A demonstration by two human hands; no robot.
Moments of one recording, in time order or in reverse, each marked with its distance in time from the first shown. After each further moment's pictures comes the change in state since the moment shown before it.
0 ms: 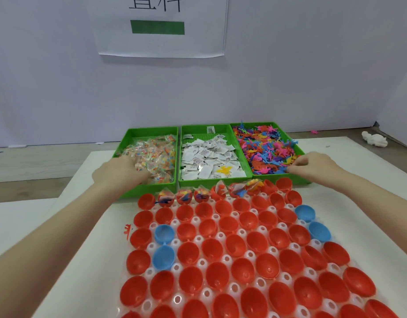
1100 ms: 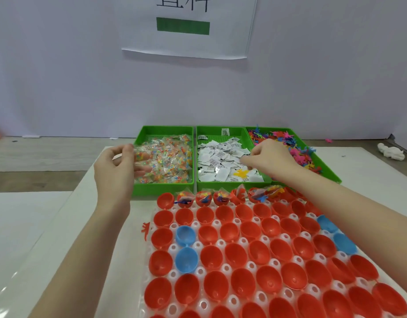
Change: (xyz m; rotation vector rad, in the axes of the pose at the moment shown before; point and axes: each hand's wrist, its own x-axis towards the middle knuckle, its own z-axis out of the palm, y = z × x) left_hand -0.032 -0.015 0.001 -1.415 0.415 -0.068; right_hand 0.006 -0.118 0.029 0.115 0.029 -0.177
